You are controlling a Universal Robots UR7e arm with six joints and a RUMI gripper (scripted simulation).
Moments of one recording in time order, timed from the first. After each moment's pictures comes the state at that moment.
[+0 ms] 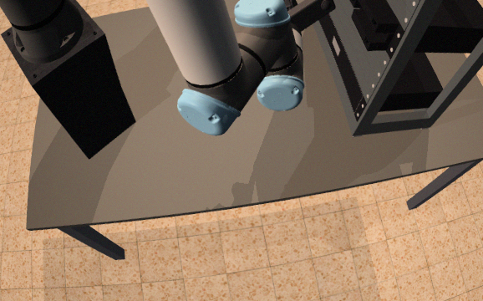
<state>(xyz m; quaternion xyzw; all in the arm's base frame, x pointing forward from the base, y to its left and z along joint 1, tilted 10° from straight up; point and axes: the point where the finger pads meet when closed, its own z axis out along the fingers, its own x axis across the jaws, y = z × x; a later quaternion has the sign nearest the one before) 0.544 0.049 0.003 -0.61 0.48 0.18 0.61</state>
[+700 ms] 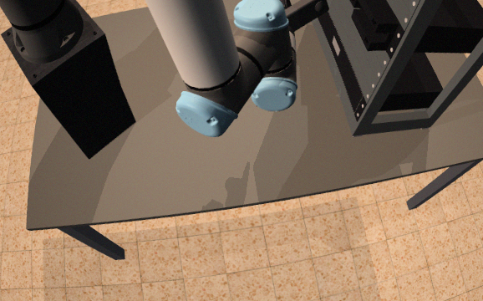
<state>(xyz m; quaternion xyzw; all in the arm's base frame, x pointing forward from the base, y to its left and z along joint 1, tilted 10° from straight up) 0.532 0.060 -0.002 -0.59 0.49 0.21 0.61</state>
